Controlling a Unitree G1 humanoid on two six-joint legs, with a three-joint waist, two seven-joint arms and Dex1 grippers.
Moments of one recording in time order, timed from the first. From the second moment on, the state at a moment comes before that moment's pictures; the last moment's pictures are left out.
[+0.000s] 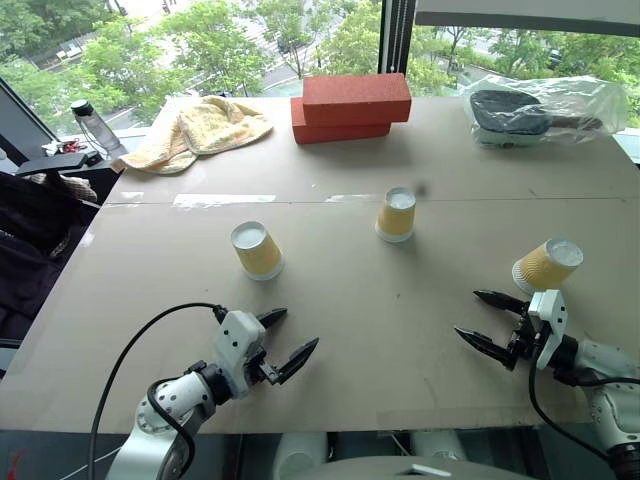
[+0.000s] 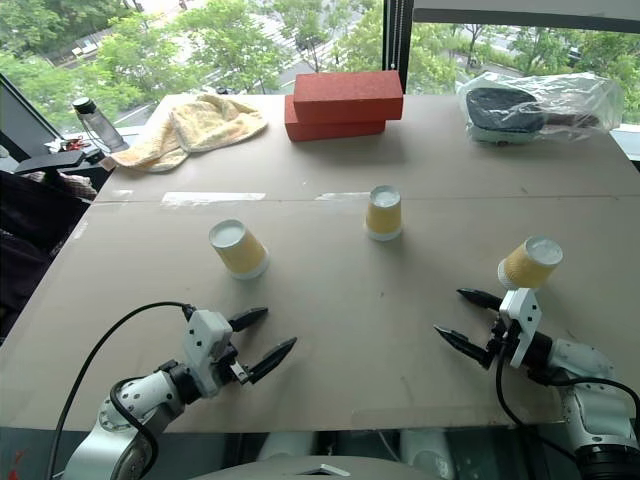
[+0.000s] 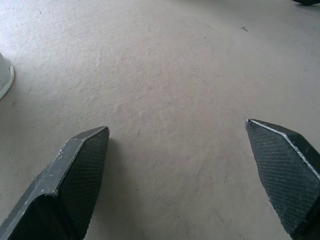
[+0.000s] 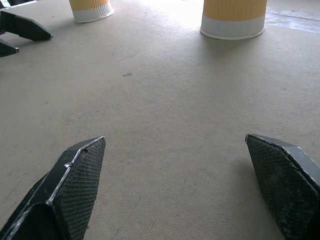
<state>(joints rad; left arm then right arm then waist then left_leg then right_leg) 0.39 0.51 0.04 -0.37 -0.33 0.12 -0.72 0.11 -0.55 -0.13 0.08 0.44 -0.07 1.11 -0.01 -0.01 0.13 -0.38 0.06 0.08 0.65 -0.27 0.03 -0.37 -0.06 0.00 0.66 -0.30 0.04</state>
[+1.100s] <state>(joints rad) 0.23 0.40 0.29 -0.39 -0.40 0.09 -0.50 0.00 -0.54 -0.09 -0.05 0.53 -0.06 1.18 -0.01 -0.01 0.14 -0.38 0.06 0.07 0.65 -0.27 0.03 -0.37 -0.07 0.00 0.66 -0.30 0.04</state>
